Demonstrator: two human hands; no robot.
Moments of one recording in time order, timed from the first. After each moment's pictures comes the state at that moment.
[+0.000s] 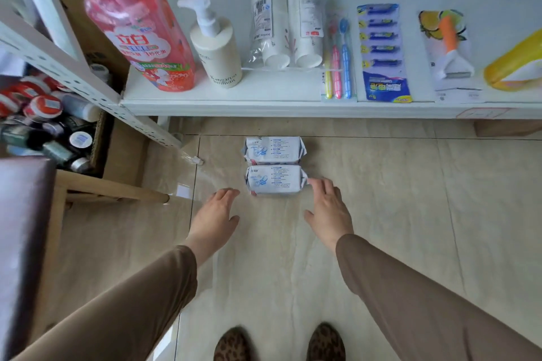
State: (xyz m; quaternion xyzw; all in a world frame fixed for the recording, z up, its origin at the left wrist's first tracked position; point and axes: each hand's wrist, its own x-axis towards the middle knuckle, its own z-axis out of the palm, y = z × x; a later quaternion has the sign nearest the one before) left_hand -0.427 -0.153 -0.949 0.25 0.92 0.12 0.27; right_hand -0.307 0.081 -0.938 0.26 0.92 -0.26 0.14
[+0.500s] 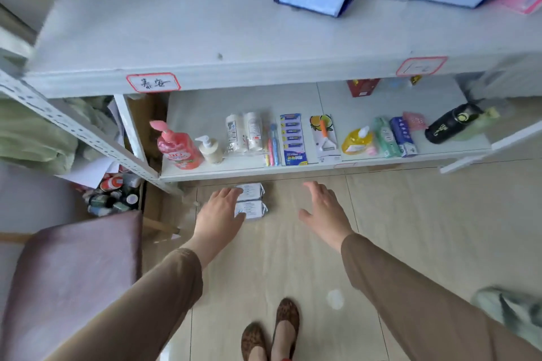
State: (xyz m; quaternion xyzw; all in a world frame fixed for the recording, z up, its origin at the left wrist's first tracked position) left_hand -0.369 -0.073 -0.521 0.32 0.92 0.12 0.18; right_hand -0.228 0.136 -0.506 0.28 0.91 -0.29 0.09
